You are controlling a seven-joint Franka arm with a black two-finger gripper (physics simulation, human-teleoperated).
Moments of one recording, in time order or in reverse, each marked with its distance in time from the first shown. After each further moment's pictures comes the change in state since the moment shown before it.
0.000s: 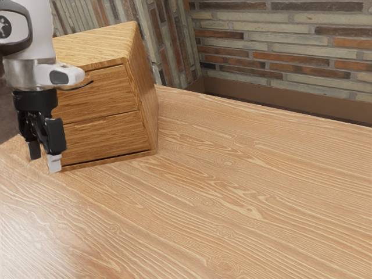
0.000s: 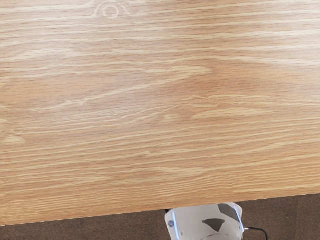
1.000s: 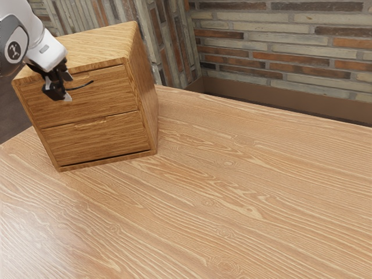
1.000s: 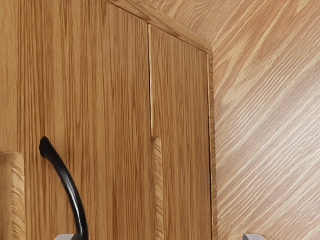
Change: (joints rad) arm 0.452 0.169 -0.236 0.042 0.079 0.923 0.937
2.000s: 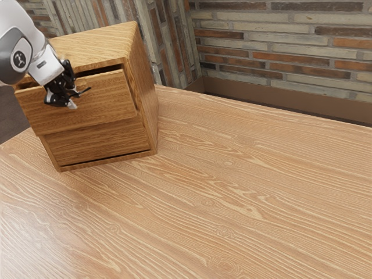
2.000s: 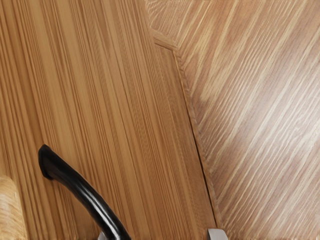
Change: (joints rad) arm 0.029 0.042 0.011 -0.030 -0.094 0.025 0.281
